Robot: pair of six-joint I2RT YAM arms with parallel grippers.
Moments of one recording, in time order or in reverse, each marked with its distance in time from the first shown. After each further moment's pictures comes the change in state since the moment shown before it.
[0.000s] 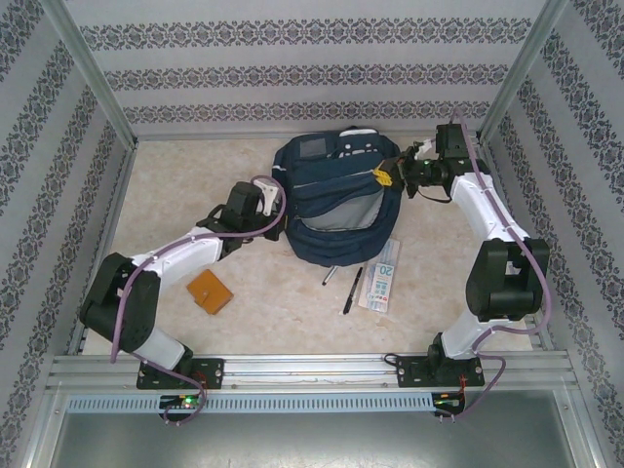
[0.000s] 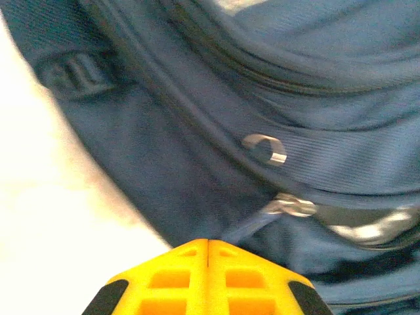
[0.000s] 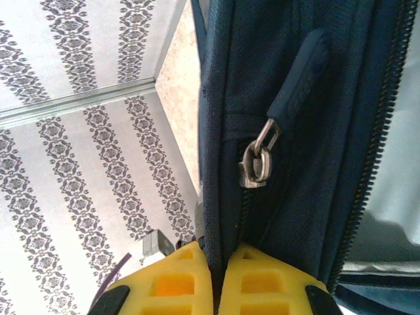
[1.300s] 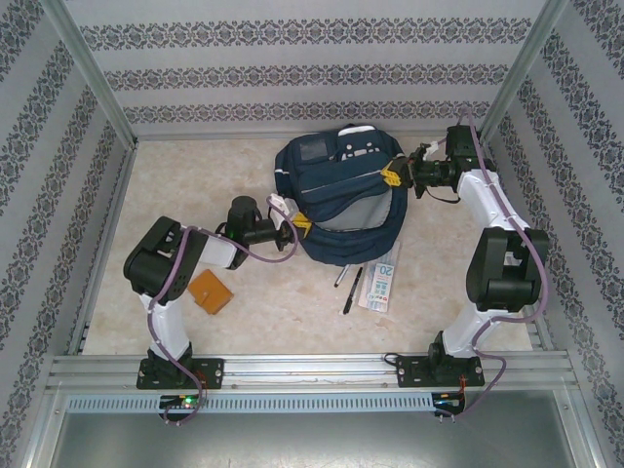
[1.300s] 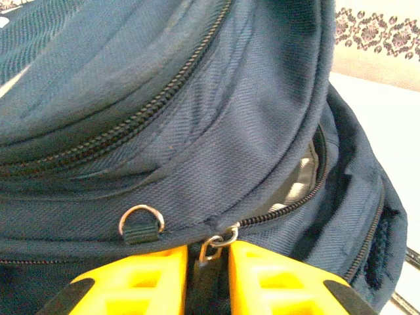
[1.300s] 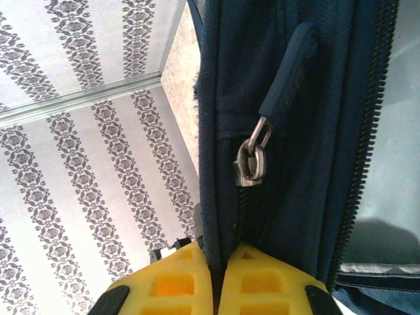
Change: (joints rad) left arm 0.058 0.369 -0.143 0.937 0.557 0.319; right arm -0.068 0.061 0.013 -0.018 -0.105 -0.066
